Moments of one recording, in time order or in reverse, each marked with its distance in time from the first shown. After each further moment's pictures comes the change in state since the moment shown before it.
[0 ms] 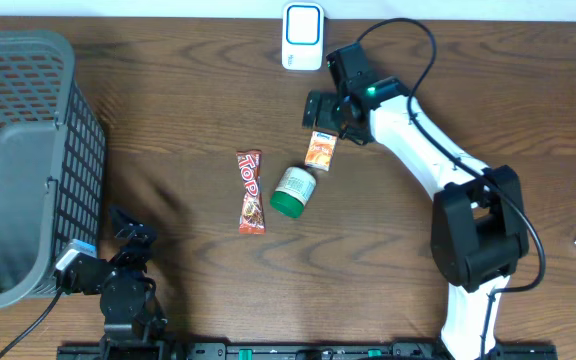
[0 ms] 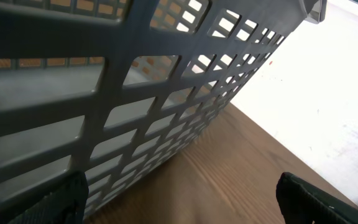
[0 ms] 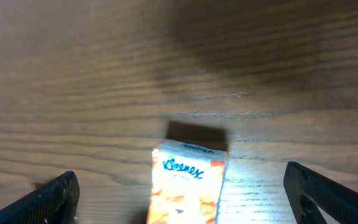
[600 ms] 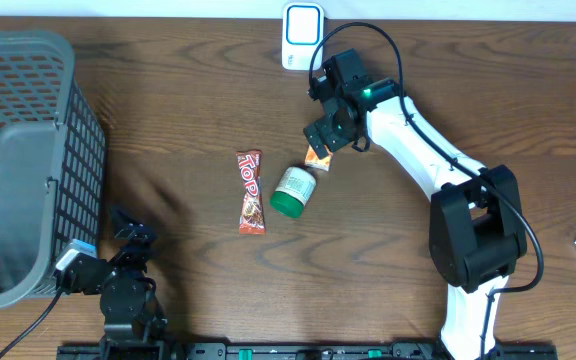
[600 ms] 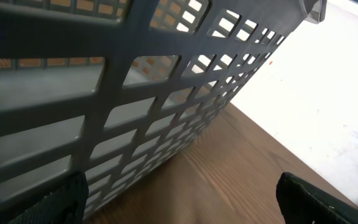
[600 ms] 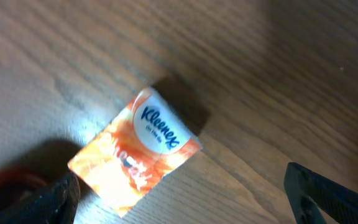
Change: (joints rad) left arm 0.000 0.000 0.000 0.000 0.000 0.000; right arm 0.006 0.000 0.000 -0.100 0.005 -0.721
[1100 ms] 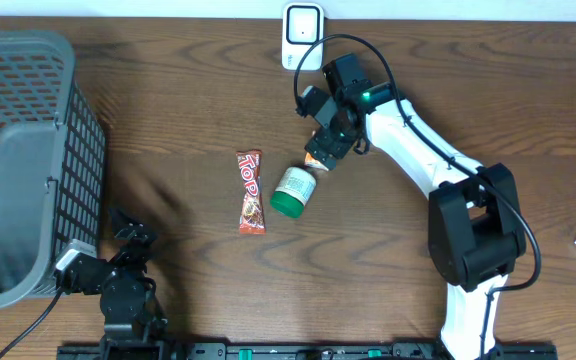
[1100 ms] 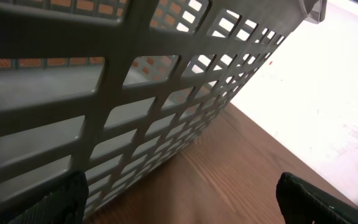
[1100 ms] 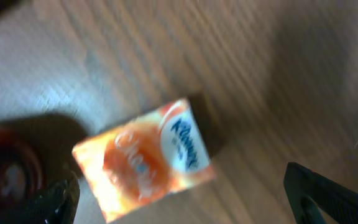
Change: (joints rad) left arm 0.000 0.000 0.000 0.000 0.000 0.000; right arm -0.002 0.011 -0.030 0.067 -0.075 -0.340
